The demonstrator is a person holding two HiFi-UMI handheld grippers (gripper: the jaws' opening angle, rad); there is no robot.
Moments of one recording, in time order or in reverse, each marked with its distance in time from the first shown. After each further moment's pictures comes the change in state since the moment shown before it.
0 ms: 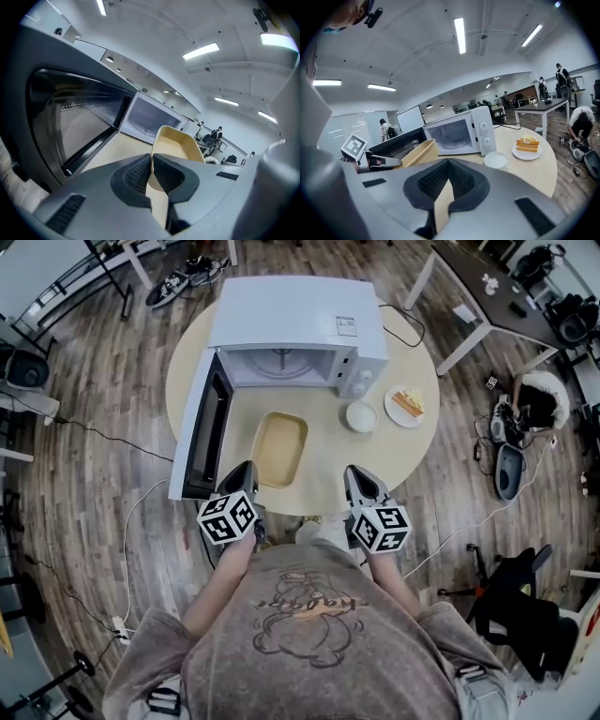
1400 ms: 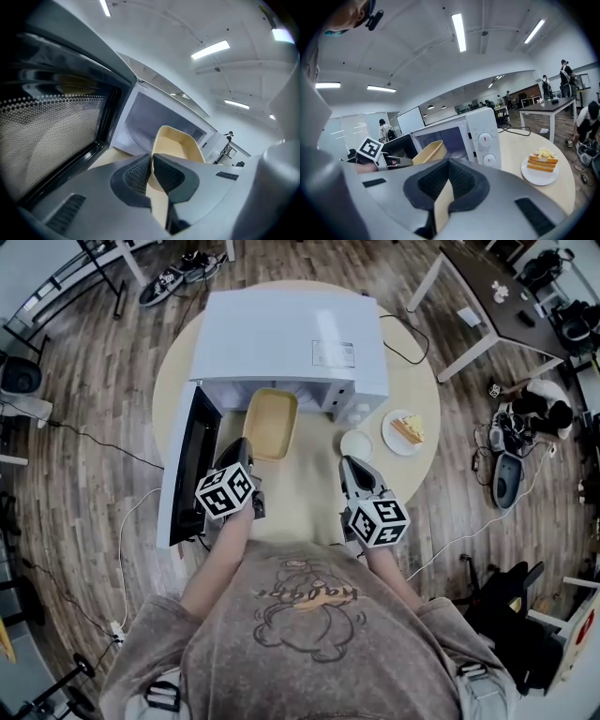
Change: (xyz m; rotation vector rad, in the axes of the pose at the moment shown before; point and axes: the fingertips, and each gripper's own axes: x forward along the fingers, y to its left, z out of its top) left arm 0.133 0.016 0.070 -0.044 -0.037 0.080; right arm 0.090 -0.047 0.061 -0.005 -0.005 0.037
